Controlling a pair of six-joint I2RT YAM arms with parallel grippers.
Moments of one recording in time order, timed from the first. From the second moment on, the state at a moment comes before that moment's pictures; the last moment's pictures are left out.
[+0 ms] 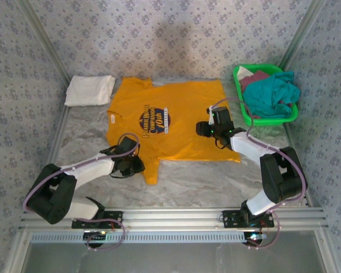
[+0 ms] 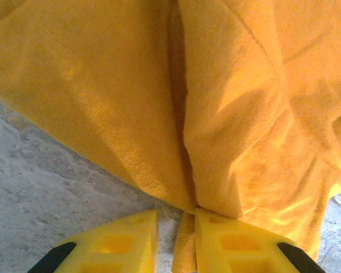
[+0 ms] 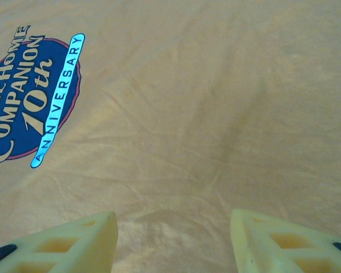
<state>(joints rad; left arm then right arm) -0.57 1.35 0.59 -0.41 0.14 -0.90 0.36 1.54 0.87 -0.07 -0.07 0.29</state>
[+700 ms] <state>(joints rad) -0.60 1.37 0.62 -0.48 0.07 -0.90 0.36 1.54 0.88 -0.08 -0.07 0.29</state>
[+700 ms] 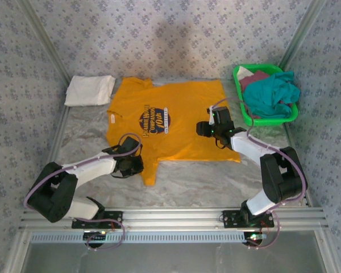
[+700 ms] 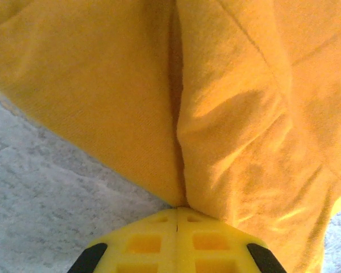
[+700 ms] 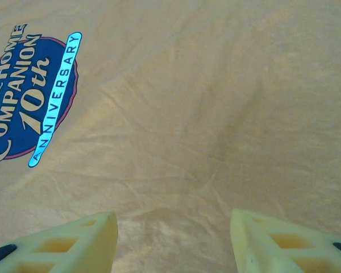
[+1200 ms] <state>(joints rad) -0.55 1.17 0.75 -0.93 -0.03 -0.90 0.32 1.54 0.88 -0.08 -0.07 0.32</state>
